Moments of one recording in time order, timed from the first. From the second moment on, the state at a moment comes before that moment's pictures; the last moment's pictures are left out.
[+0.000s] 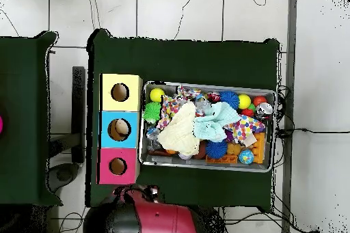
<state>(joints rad) -0.01 -1.19 -0.11 2.18 0.00 0.65 1.58</state>
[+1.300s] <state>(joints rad) -0.23 -0.91 -0.14 1.98 0.00 0.50 1.58</state>
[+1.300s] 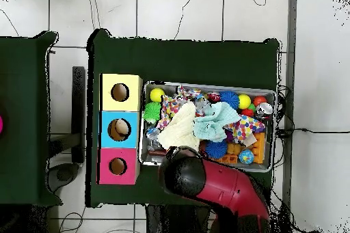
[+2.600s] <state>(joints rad) -0.40 -0.86 -0.07 1.94 0.01 0.23 1.58</state>
